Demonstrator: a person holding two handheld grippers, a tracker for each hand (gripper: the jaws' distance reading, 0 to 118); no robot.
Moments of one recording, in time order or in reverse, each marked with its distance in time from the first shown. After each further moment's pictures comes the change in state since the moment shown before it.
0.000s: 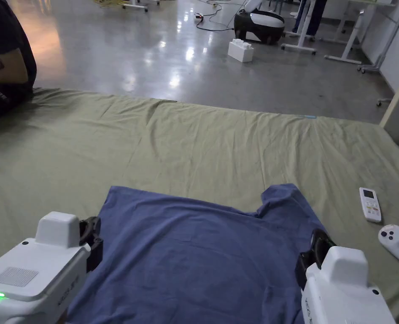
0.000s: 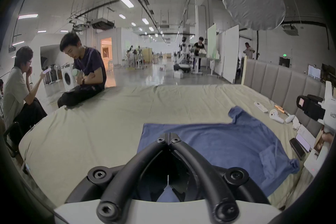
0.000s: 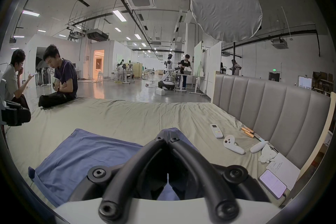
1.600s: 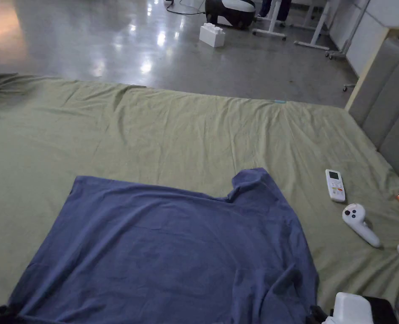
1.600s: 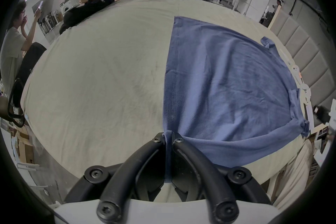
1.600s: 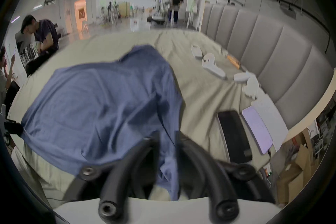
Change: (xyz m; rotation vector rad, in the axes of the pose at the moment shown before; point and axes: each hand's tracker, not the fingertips) left arm -0.067 -0.077 -0.037 -0.626 0.042 0.127; right arm 0.095 -0.097 0.009 -0.716 -0.057 -0.033
